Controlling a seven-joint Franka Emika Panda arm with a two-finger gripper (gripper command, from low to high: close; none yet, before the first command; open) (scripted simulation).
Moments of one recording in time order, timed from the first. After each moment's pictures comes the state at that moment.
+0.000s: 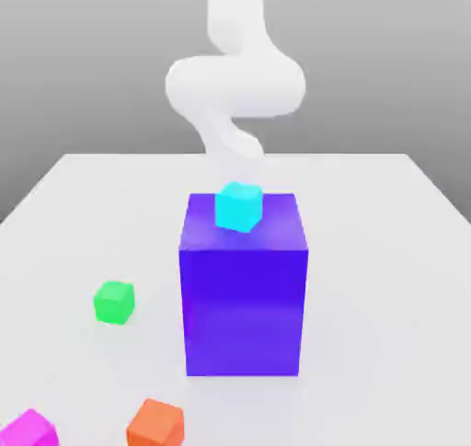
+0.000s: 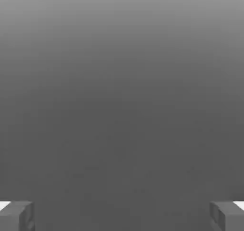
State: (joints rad) arm -0.01 -0.71 -0.02 -2.29 0.00 2.32 0.81
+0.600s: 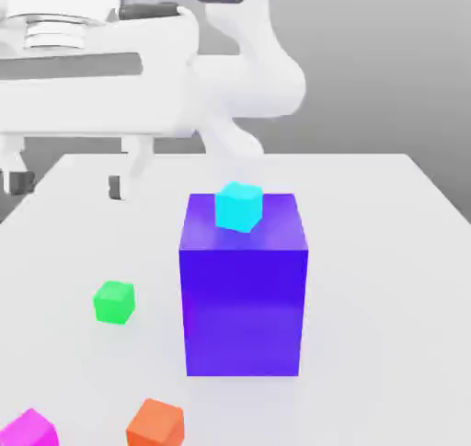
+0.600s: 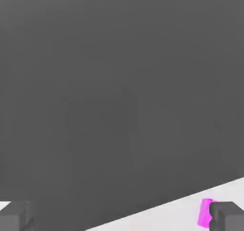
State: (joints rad) arm -0.12 -0.05 -0.16 -2.22 0.08 2.48 0.83
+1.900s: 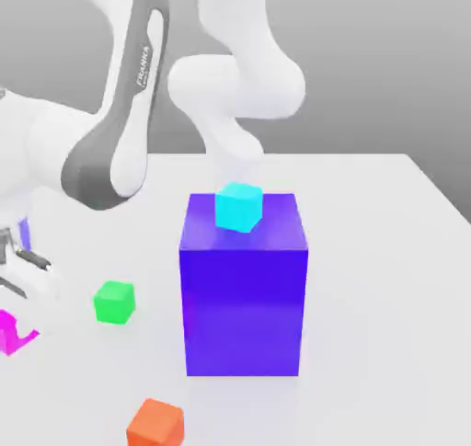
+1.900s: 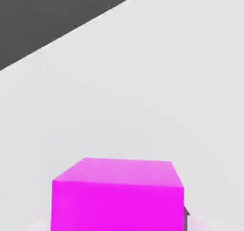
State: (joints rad) arm -0.26 0.09 -0.37 -2.49 -0.16 2.60 0.81
